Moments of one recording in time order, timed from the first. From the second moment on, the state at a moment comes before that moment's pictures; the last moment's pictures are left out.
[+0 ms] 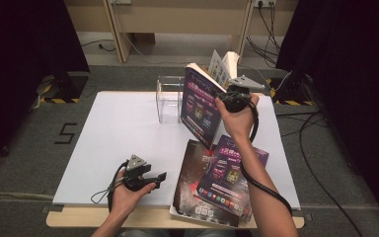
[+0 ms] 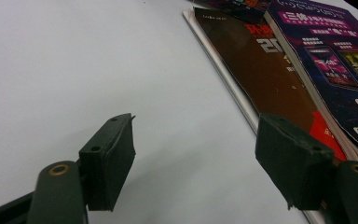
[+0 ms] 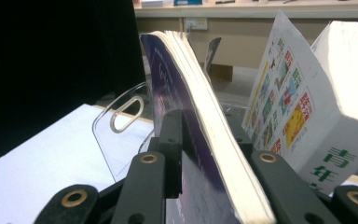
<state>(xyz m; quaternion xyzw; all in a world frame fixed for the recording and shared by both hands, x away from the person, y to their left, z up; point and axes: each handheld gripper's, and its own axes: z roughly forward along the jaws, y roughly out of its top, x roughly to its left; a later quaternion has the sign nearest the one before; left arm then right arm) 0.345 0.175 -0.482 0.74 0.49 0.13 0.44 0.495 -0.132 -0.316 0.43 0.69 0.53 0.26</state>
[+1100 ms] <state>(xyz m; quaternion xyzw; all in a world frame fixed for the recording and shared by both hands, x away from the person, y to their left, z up) 0.346 0.178 -0.482 0.74 0.49 0.13 0.44 0.506 -0.116 -0.296 0.44 0.69 0.53 0.24</state>
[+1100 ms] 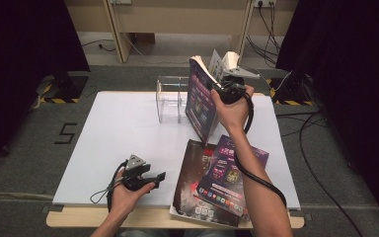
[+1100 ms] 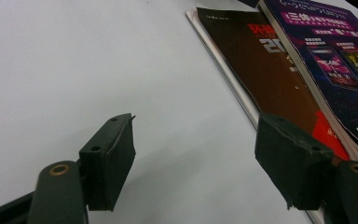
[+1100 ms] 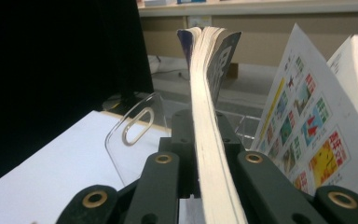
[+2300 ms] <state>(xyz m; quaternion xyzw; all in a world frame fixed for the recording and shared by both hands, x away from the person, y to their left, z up) 0.347 0.181 -0.482 0.74 0.49 0.13 0.45 0.557 -0.080 -0.304 0.47 0.64 0.53 0.30</state>
